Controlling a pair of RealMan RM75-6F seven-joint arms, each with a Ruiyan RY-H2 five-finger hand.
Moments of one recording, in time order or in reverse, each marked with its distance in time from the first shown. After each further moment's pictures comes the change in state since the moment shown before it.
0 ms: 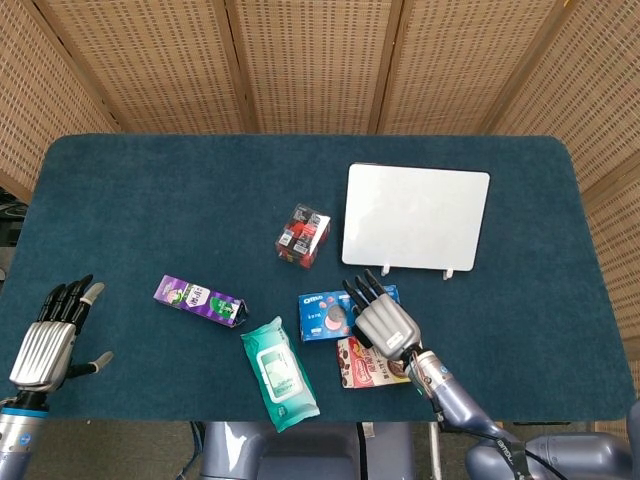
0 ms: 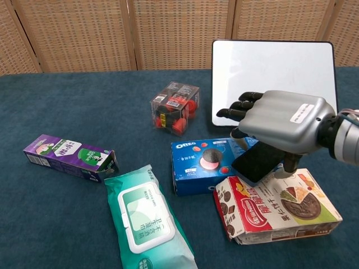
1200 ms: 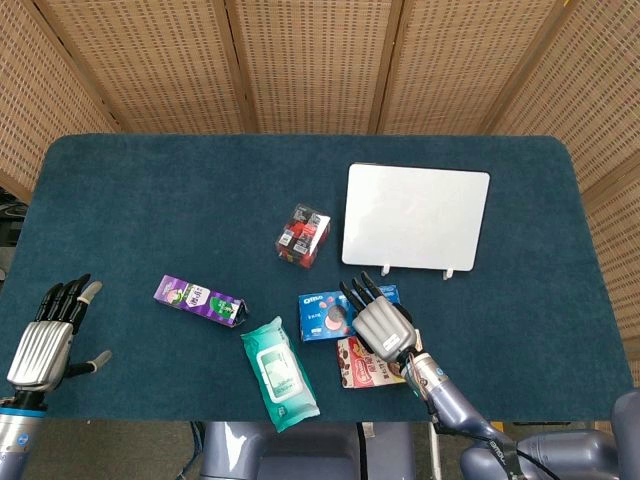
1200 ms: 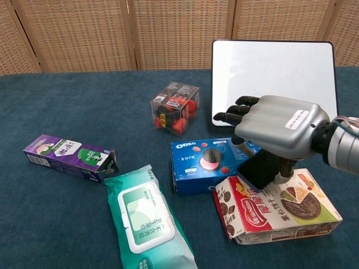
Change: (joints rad) left arm 0.001 0.005 -0.002 -0.001 0.000 0.005 -0.010; right arm 0.027 -0.038 -0.041 0.031 -0.001 0.045 0.024
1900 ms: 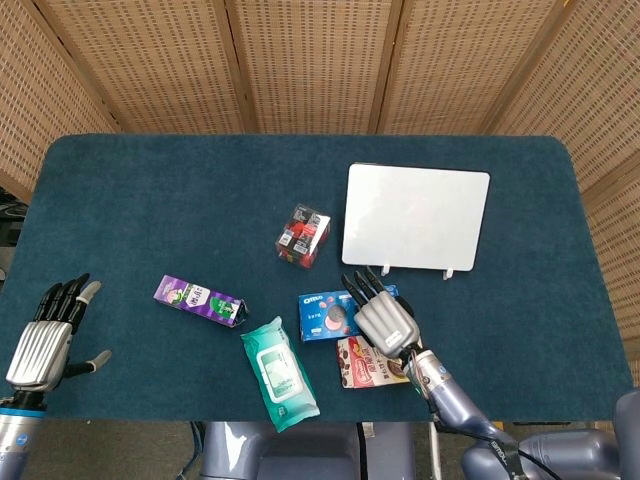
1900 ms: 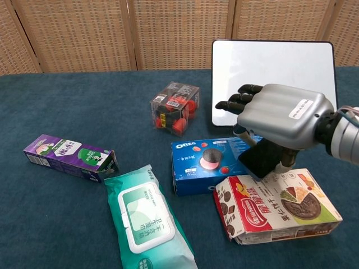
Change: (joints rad) left arm 0.001 0.002 -0.001 -0.001 0.001 0.004 -0.004; right arm 0.002 0.011 0.001 -0.002 -0.022 0.050 -0.006
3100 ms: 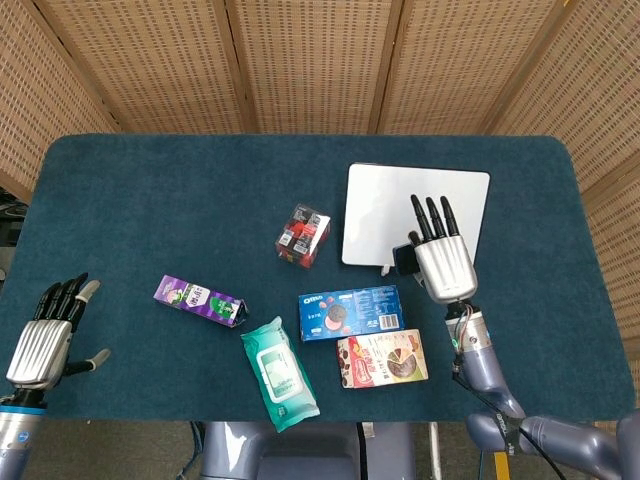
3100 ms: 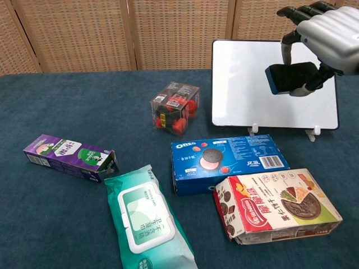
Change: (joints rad) left arm -0.005 -0.010 -0.010 0.013 -0.030 -0.018 0.011; right arm -0.123 -0.104 0.179 0.412 -0.185 0.263 0.526
